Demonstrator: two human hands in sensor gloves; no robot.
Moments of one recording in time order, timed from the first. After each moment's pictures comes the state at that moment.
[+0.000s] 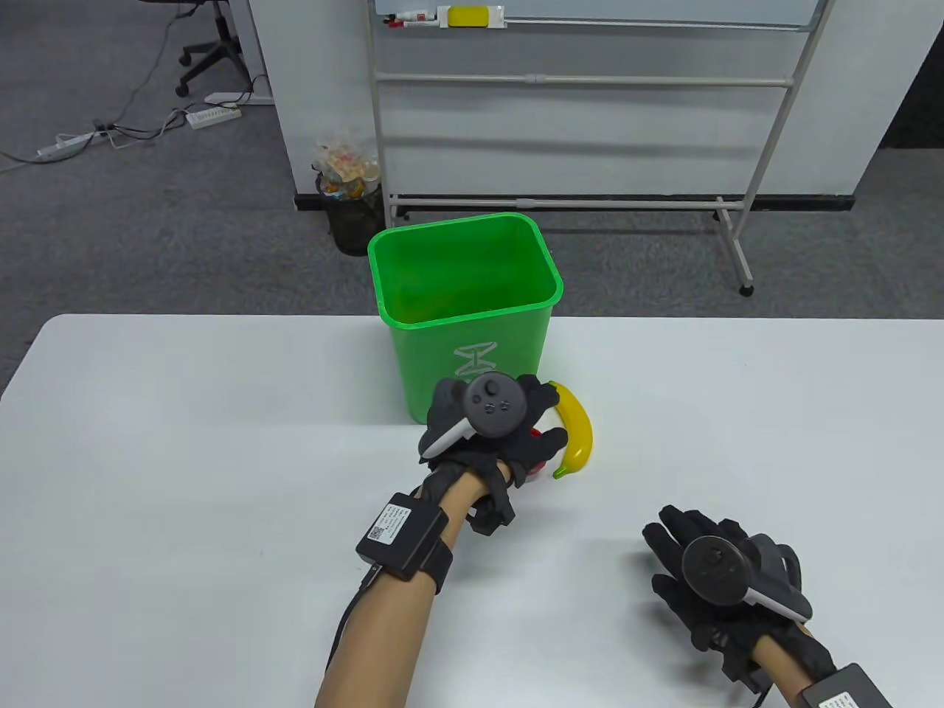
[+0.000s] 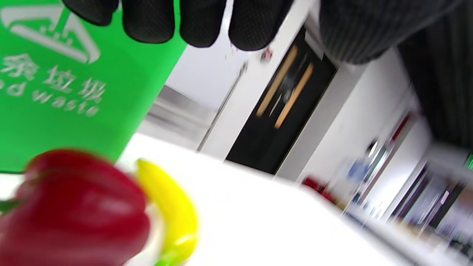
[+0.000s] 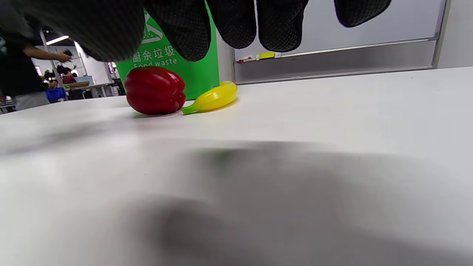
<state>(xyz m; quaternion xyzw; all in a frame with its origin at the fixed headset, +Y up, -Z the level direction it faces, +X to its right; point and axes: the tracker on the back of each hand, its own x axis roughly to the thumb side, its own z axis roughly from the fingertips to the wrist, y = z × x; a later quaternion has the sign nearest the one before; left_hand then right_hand) -0.015 -0.655 -0.455 -0.03 -0.26 0.18 0.95 0.247 -0.728 -0.311 0.17 0.03 0.98 0.08</state>
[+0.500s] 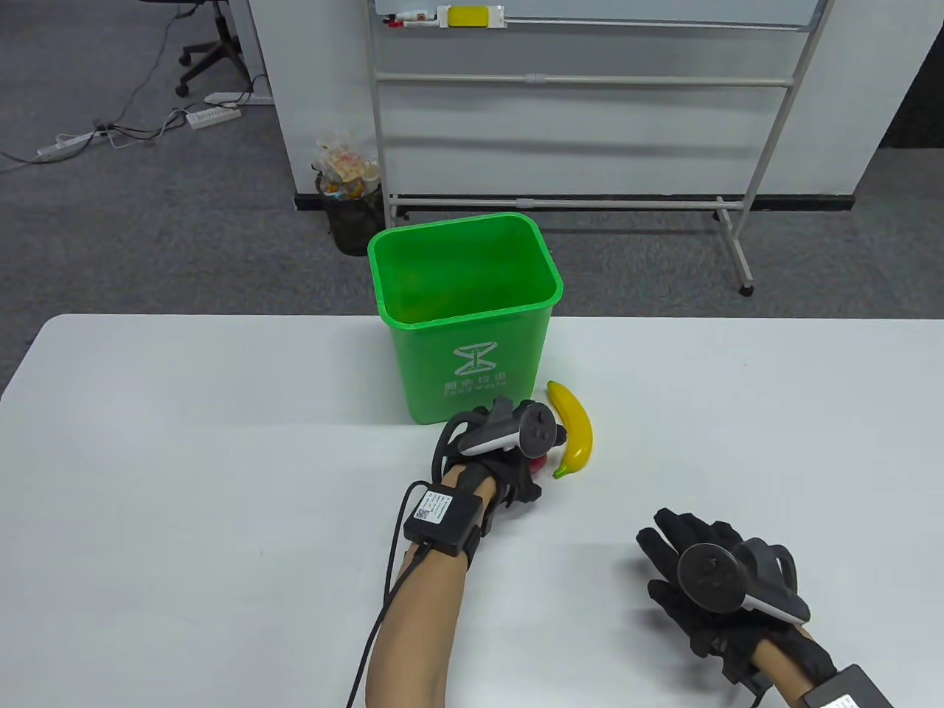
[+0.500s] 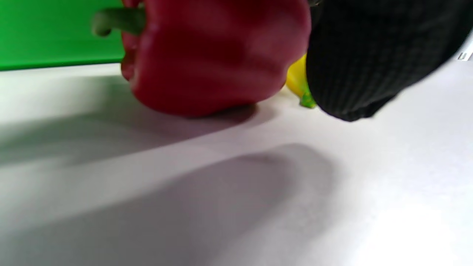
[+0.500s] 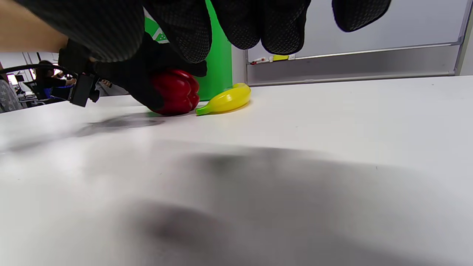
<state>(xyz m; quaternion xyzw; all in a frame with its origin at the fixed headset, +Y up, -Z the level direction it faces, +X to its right) 0.004 -0.749 -0.493 -0.15 -0.25 0.00 0.96 0.242 -0.725 -0.306 0.19 0.03 0.98 0.07</state>
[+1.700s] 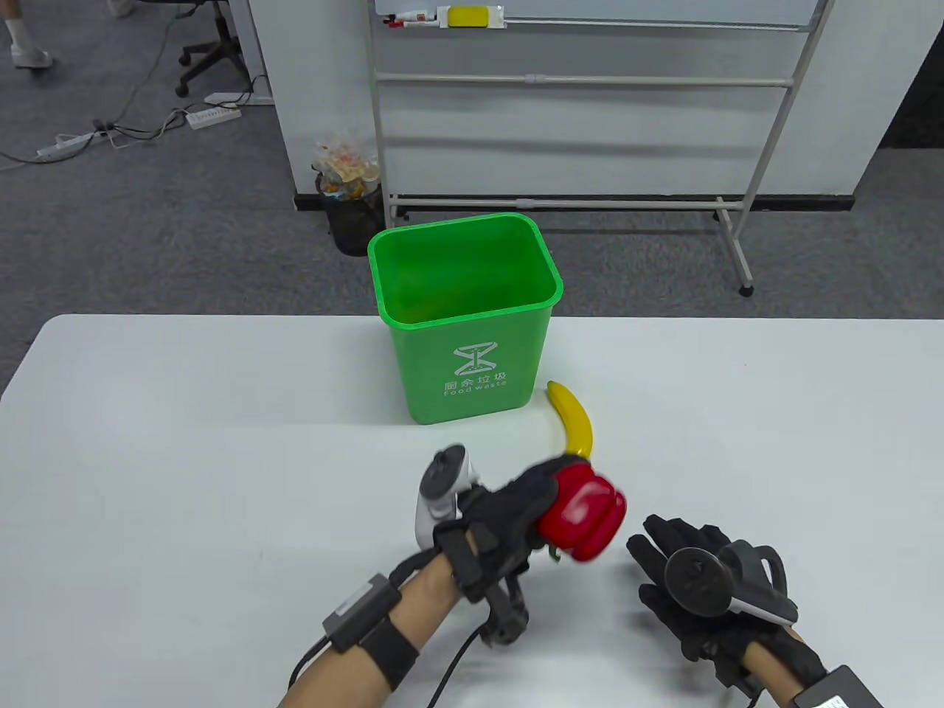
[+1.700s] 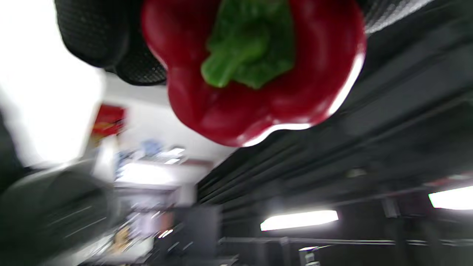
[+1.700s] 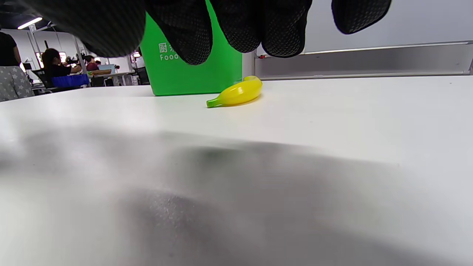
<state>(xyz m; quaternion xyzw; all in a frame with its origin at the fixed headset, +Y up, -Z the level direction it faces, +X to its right) -0.028 -0.604 -0.394 -0.16 -0.35 0.77 0.52 0.228 -0.731 -0.303 0.21 0.04 0.98 0.05</state>
